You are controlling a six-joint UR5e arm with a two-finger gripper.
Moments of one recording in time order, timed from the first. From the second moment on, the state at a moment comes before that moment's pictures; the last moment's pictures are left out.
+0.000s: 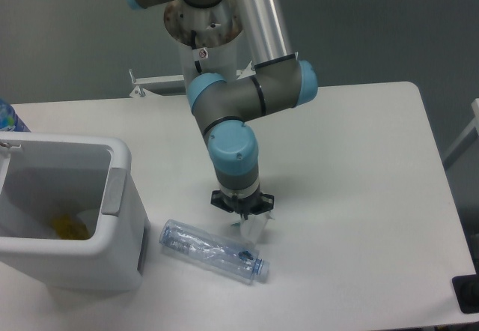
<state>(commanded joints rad) 2.38 -2.00 -1.72 -0.92 1.63 0.51</state>
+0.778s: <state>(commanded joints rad) 2.43 -1.90 -1.61 -0.92 1.37 0.43</state>
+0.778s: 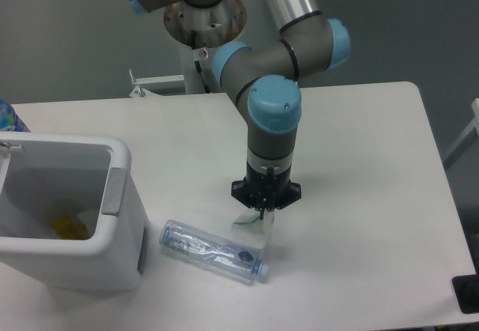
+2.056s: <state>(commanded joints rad) 2.35 -1.73 -1.49 -0.92 0.98 0.10</state>
